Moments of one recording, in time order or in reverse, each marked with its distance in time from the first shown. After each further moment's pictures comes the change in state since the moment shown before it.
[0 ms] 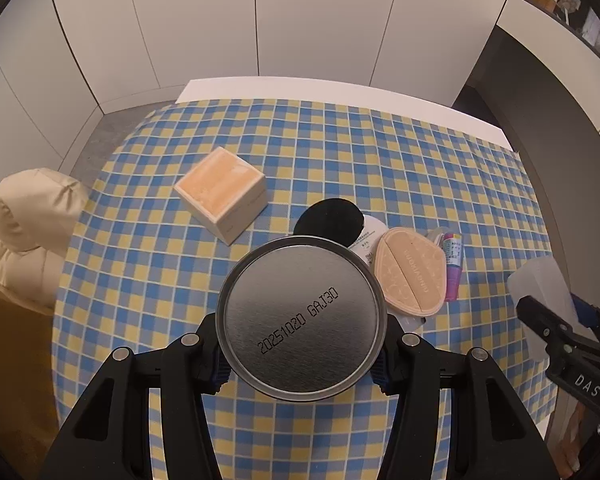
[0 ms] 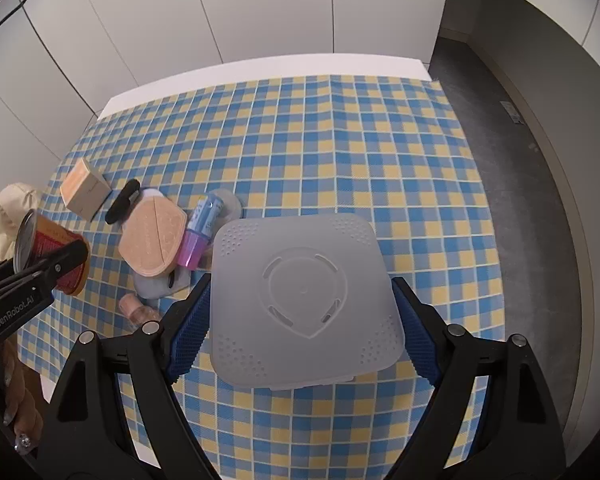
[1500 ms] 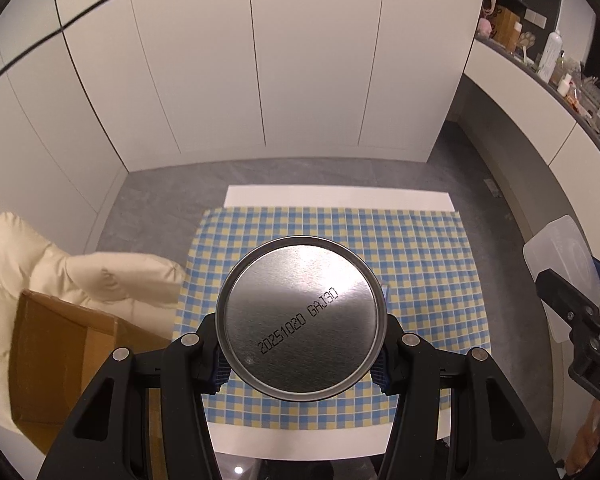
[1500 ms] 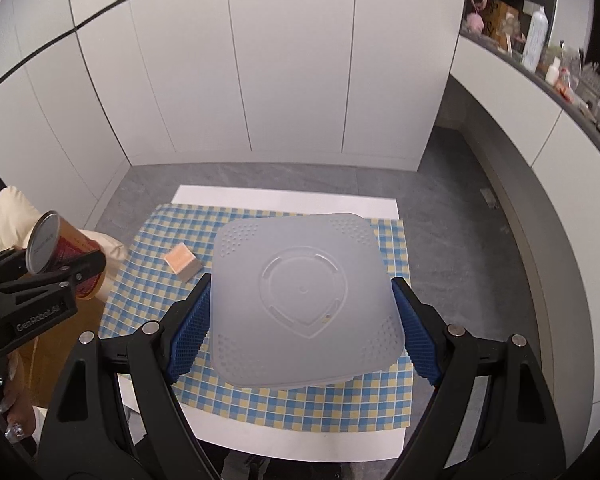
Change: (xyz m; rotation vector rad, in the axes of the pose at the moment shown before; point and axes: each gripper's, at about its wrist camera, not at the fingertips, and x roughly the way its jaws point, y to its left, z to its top) left arm -0.235 -0.007 0.039 0.065 -0.149 0.029; right arm -0.258 0.047 0.034 -0.108 -0.251 -0.004
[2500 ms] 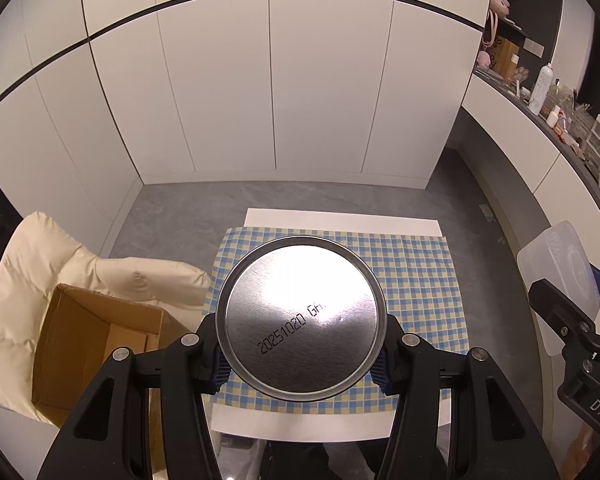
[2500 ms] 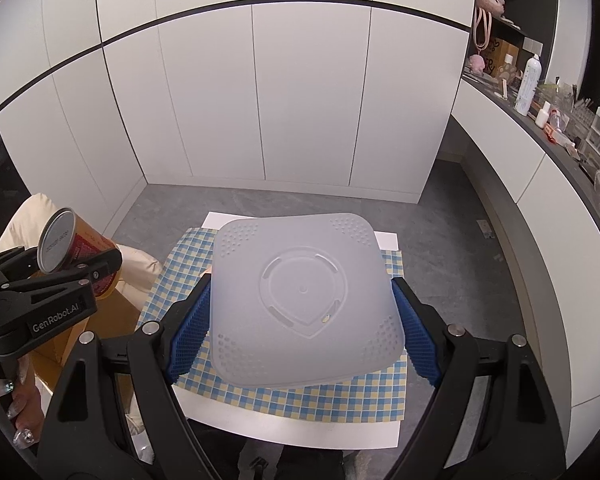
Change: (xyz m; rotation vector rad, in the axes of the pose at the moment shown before) left arm -0.097 0.018 -0.004 -0.047 -0.072 0.004; right arm -0.092 0.033 0.013 -0.040 -0.085 0.009
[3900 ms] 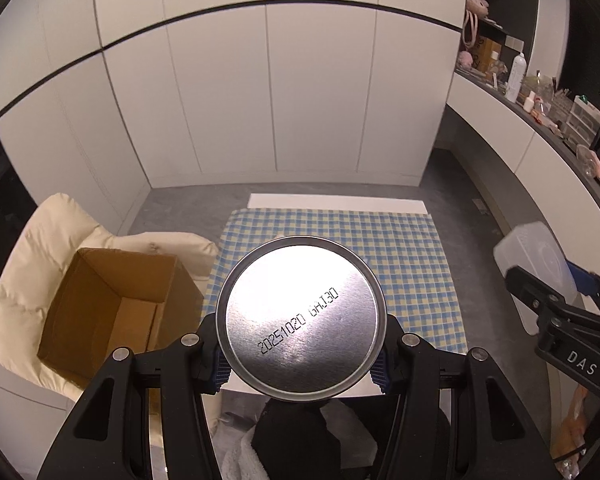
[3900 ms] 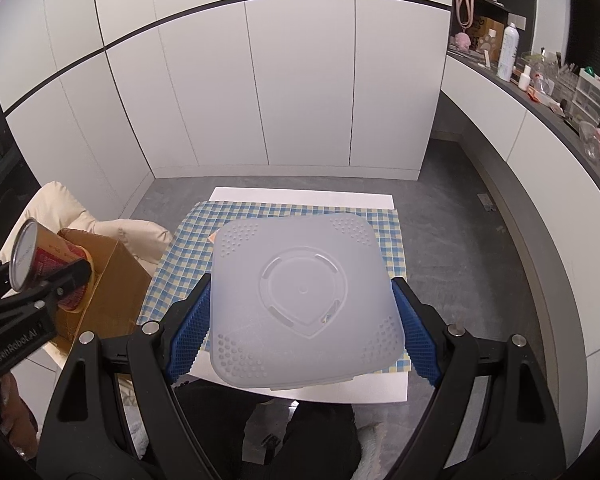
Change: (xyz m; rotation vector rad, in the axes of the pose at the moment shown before) left arm -0.085 -0.021 -0.104 0.021 -0.072 0.027; right arm -0.054 -0.021 -0.097 0.066 0.010 0.032
